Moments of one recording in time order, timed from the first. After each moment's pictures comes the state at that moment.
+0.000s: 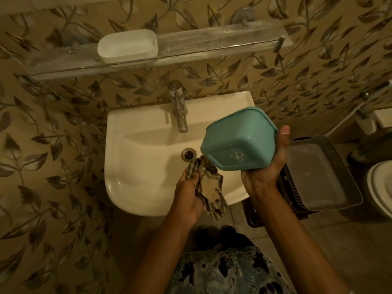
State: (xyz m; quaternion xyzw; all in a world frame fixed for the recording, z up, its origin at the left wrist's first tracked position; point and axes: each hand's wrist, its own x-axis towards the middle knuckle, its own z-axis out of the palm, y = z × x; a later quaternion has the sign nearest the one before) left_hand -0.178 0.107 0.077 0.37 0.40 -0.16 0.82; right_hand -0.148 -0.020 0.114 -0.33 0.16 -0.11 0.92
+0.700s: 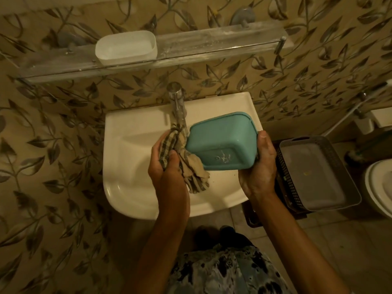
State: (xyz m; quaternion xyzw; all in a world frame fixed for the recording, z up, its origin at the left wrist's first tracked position) left_hand -0.167 0.123 0.134 0.53 0.23 0.12 0.80; right_hand -0.141 -0.019 0.091 -0.44 0.12 -0.10 0.89
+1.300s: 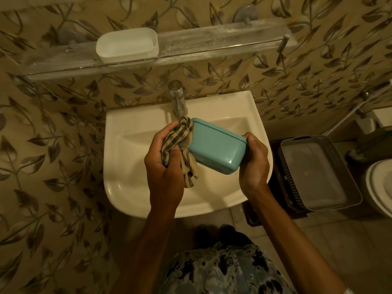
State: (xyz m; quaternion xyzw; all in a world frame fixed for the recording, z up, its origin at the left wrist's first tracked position) left_hand -0.161 0.143 0.135 0.71 0.07 0.13 0.69; right_hand -0.139 -0.011 0.090 -0.58 0.13 -0.08 0.80
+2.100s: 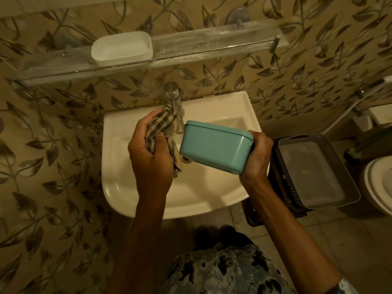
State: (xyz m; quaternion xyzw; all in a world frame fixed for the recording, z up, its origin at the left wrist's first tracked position) left_hand -0.145 0.148 0.155 0.76 0.08 0.18 0.62; right_hand -0.130 -0.017 0.109 -0.60 0.20 -0.11 0.77
